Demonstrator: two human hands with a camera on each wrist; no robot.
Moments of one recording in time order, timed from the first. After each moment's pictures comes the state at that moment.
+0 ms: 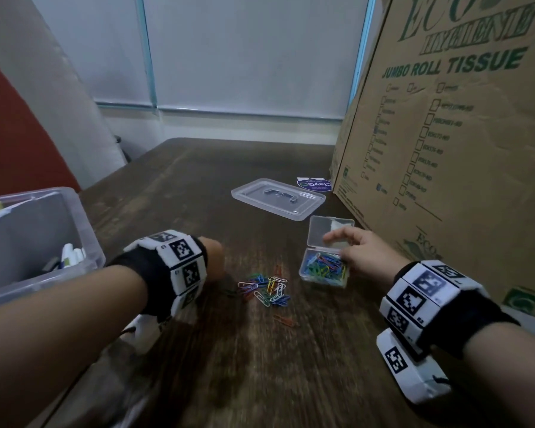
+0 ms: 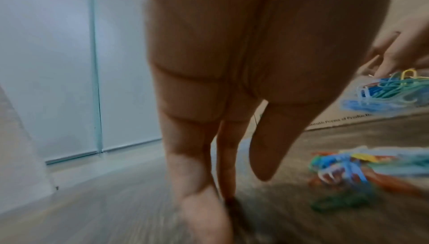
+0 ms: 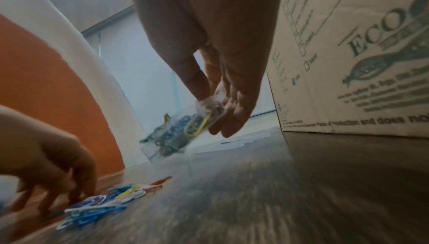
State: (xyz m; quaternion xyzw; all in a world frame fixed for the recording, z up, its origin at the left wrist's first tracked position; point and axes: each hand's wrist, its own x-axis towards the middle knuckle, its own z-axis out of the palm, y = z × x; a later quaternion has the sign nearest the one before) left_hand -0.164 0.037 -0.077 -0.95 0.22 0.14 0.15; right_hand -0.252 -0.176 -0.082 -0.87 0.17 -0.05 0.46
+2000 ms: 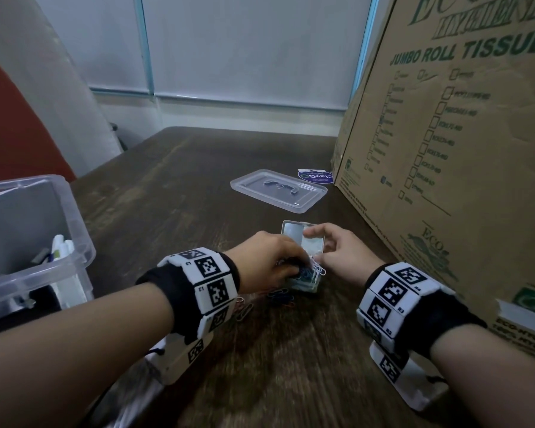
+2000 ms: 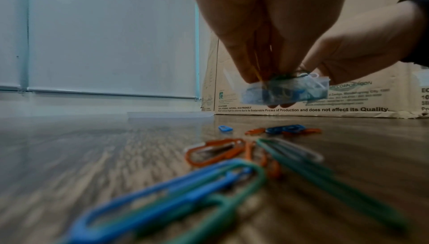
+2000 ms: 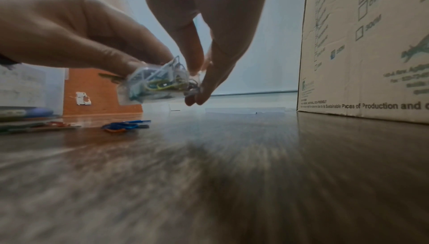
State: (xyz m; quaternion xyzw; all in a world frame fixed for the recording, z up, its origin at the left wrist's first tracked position) left_hand -0.182 0.006 -0.098 -0.83 0.53 -0.01 -0.17; right_hand -0.228 -0.163 -0.110 -0.89 0.09 -0.08 0.45
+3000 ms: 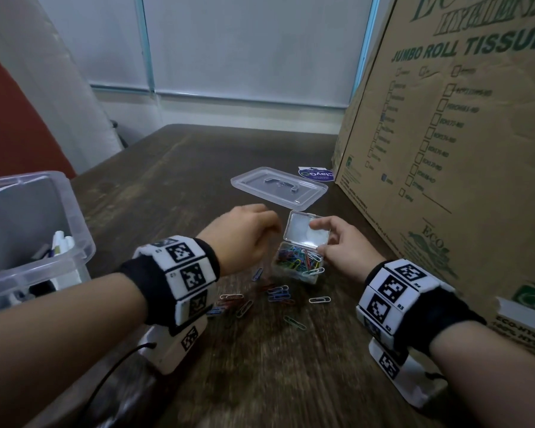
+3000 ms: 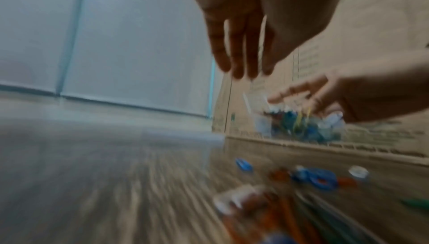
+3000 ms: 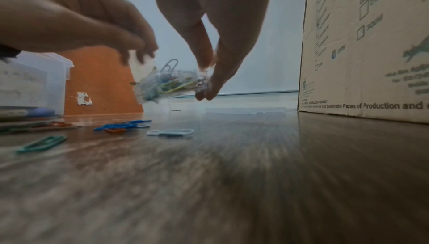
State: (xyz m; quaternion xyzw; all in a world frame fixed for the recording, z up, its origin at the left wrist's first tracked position) left_hand -0.172 0.025 -0.087 -0.86 0.45 -0.15 -0.19; right_hand -0.227 -0.163 -0.109 -0.88 0.13 -0.11 0.45
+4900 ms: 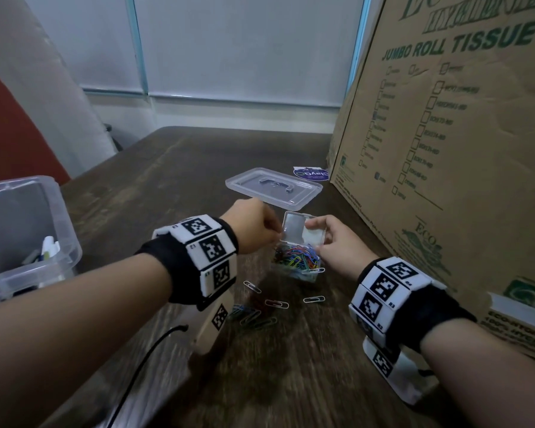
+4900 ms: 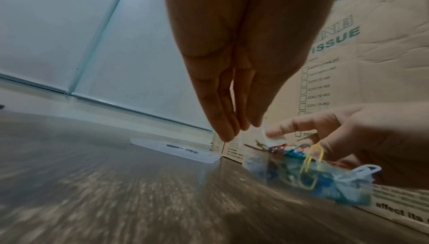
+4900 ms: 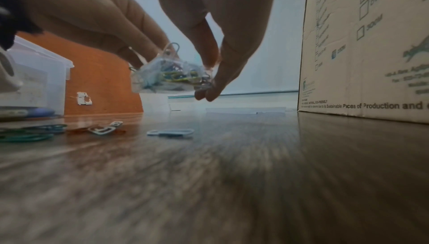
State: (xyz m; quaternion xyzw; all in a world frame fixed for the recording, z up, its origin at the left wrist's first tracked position) left_hand -0.168 -0.006 -0.067 -0.91 0.34 0.02 -0.25; right_hand -0.230 -0.161 -0.106 -0.87 0.14 -0.10 0.46
